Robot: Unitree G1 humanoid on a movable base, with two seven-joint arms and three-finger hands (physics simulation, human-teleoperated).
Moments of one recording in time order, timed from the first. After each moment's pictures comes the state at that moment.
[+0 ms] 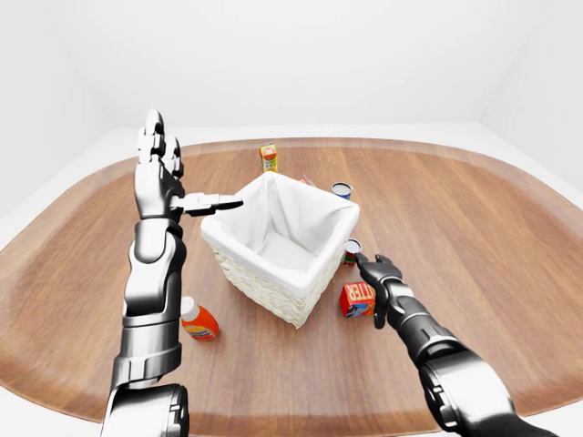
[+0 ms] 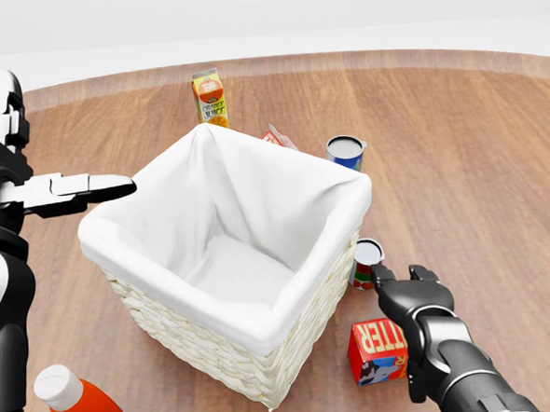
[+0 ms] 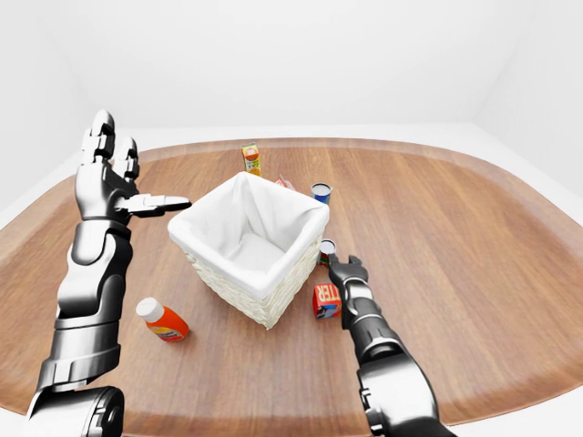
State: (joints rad) left arm -0.53 0.24 0.20 0.05 -0.18 0.09 0.03; right arm -0.65 -0.18 0.10 1.18 -1.21 0.09 0.04
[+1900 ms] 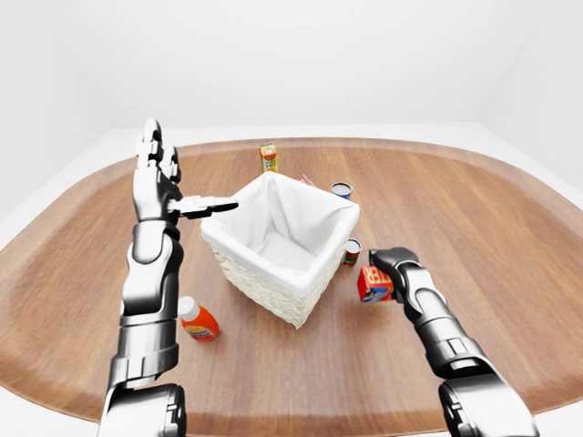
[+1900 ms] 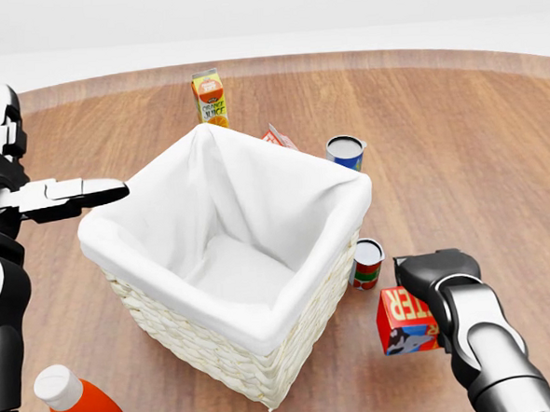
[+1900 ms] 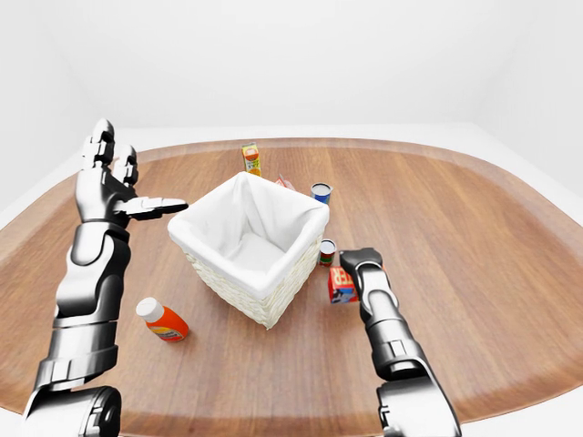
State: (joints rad) left arm -0.53 0.26 0.21 0.11 -0.21 0.09 0.03; right arm -0.53 -0.26 0.05 0.73 -1.40 0.09 0.40
